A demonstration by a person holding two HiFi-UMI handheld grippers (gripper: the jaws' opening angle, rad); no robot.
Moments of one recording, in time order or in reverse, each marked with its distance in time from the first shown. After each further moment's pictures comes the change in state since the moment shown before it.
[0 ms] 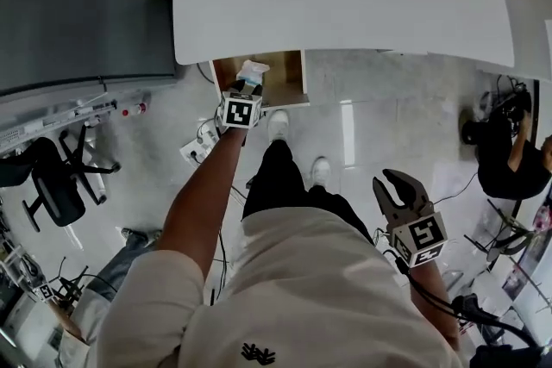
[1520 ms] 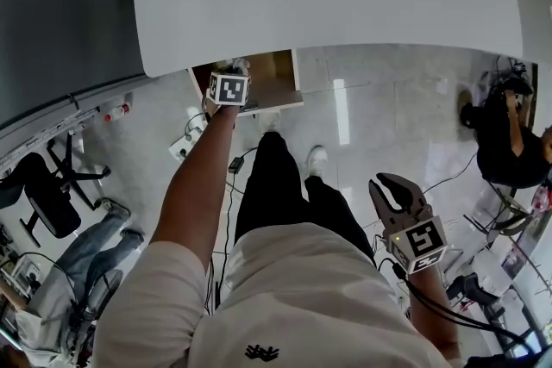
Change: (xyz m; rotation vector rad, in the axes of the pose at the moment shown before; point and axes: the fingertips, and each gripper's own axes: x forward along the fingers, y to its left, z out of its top) left arm 0.118 0.046 -0.011 -0.011 0.174 0.072; right arm 0.061 -0.028 -0.015 0.055 0.092 0.007
